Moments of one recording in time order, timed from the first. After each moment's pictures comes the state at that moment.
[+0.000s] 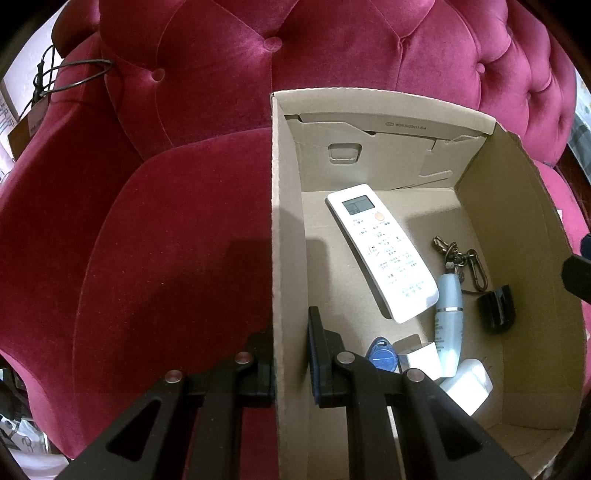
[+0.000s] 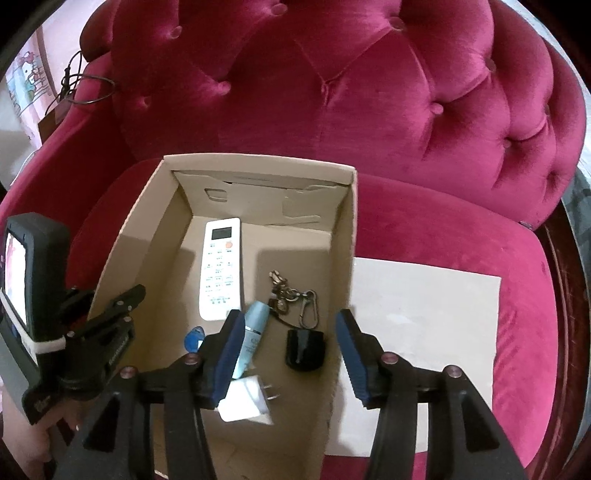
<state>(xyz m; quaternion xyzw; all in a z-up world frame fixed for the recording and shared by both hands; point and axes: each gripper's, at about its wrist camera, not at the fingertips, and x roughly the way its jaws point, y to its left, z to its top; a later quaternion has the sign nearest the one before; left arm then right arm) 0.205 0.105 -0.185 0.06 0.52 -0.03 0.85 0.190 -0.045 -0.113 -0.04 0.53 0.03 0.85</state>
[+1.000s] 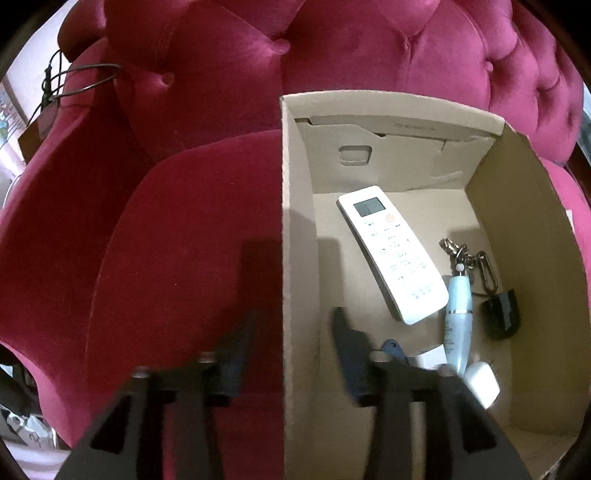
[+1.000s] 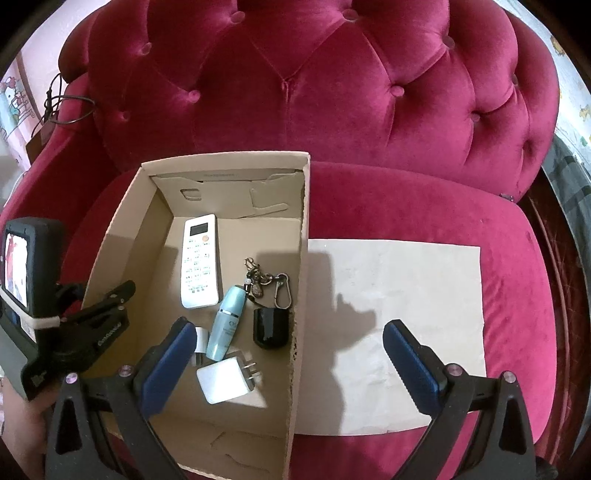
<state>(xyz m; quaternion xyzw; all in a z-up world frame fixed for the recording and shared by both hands) 0.206 0.104 -0.182 0.07 0.52 0.00 0.85 0.173 -0.075 -0.104 -0.01 0.53 0.01 0.85</state>
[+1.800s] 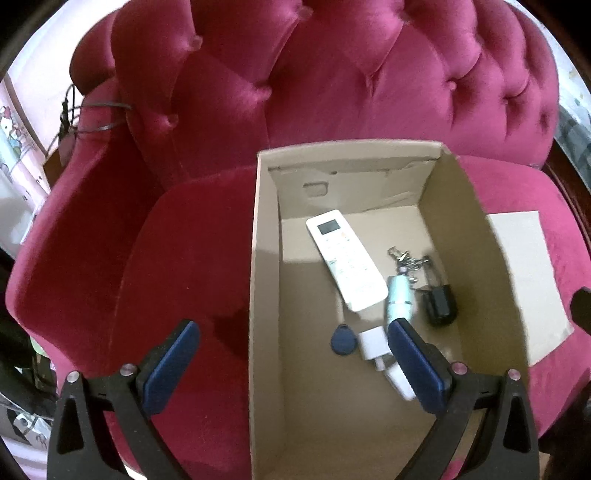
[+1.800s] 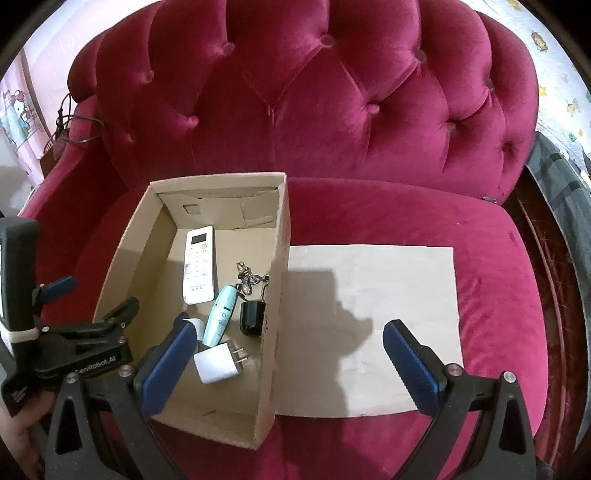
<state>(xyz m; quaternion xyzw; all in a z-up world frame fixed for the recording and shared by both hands) 0.162 0.067 -0.121 0.09 0.49 -0.01 0.87 0.135 -0.106 -0.063 0.00 0.50 0.01 0.86</state>
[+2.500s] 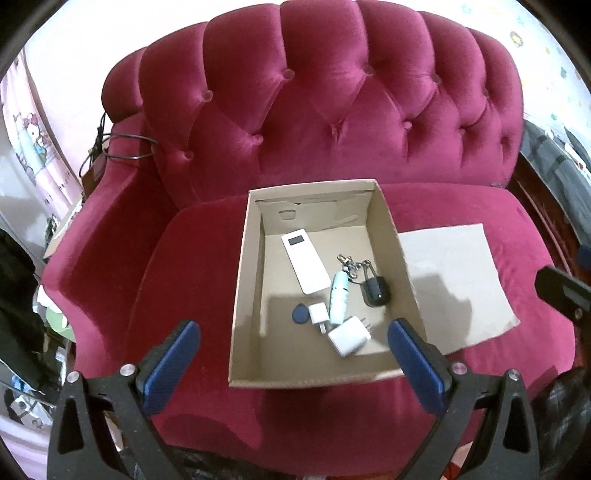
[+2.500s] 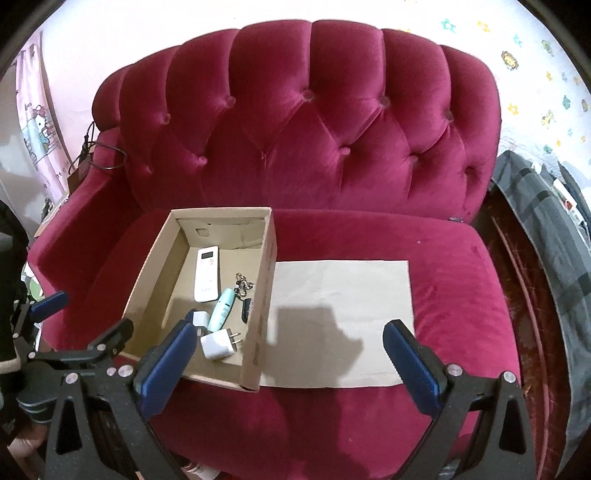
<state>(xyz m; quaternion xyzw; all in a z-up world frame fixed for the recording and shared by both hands) 0.057 0.026 -0.037 0.08 0.44 -0.01 0.89 0.051 -0.138 0.017 -0.01 0.44 0.01 0.90</state>
